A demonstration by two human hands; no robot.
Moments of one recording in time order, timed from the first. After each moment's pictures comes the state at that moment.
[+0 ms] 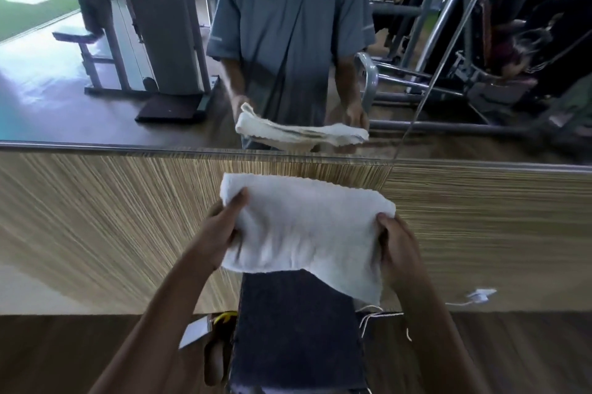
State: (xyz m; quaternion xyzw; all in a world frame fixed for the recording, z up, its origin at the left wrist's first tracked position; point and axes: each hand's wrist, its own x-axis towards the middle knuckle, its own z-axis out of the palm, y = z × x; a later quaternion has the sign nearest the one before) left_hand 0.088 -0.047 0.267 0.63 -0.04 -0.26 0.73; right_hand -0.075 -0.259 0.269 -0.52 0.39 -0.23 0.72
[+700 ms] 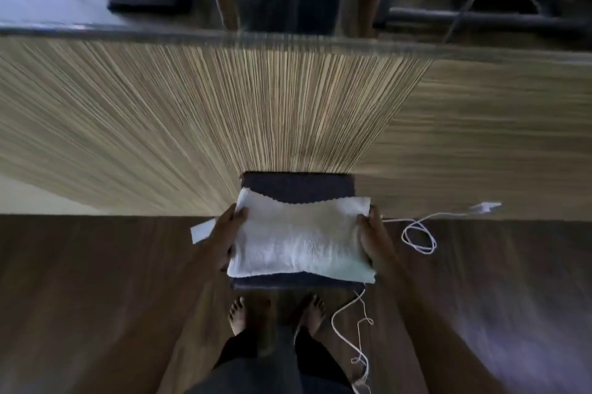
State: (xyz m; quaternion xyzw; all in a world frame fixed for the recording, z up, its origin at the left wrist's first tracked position) left_hand 0.041 -0.023 0.064 0.69 0.10 -0.39 0.60; right_hand -0.118 -0.259 0.074 -0.70 0.47 0.01 0.54
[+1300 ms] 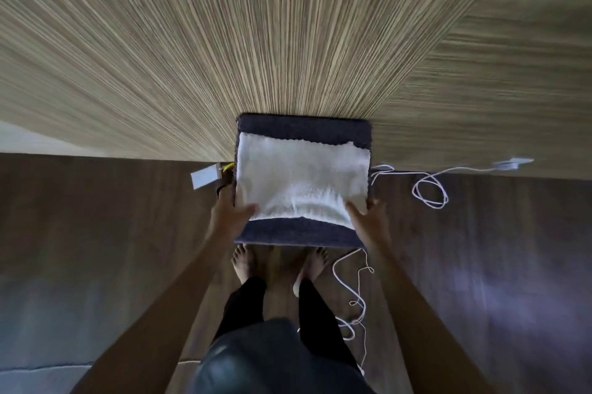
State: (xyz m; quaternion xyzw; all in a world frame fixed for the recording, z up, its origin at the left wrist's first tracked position) left_hand 0.003 0.007 -0.056 0.86 0.03 -0.33 0.38; right_hand -0.152 -0.239 -0.038 -0.68 0.56 0.08 0.47
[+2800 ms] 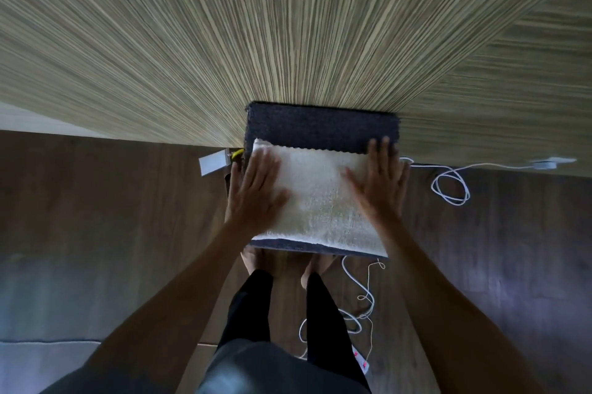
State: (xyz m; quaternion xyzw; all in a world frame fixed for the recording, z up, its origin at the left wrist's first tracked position) left_hand 0.018 -0.015 -0.108 0.92 -0.39 -0.06 0.07; right_hand -0.087 -0.268 -0.090 -0.93 0.32 0.09 0.16
